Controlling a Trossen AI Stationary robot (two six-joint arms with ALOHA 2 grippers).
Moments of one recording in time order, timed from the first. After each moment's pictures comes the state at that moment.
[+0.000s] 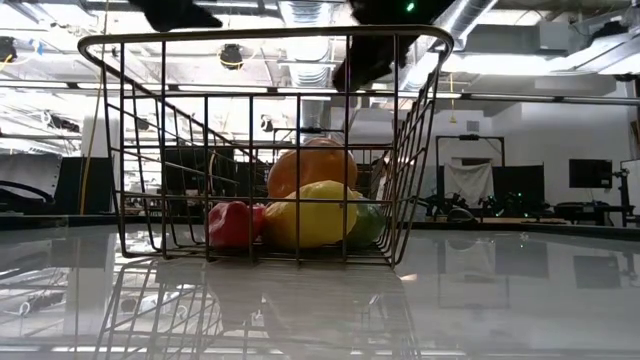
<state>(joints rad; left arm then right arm) -0.22 0.80 0.73 -0.22 -0.52 -0.01 -0.05 1.54 1.27 -0.36 0.41 -0.03</state>
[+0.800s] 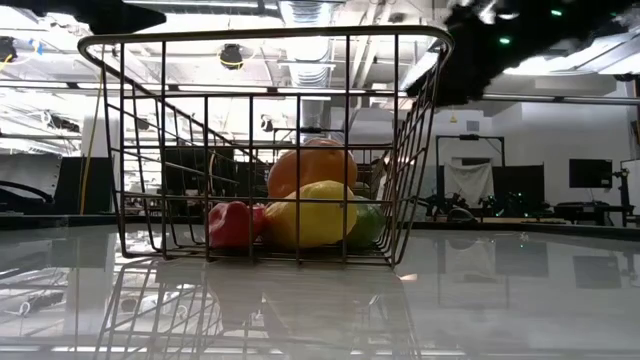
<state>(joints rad) -0.22 0.22 0.44 -0.11 -0.59 0.14 -0.15 1.02 0.62 0.04 0.33 0.06</state>
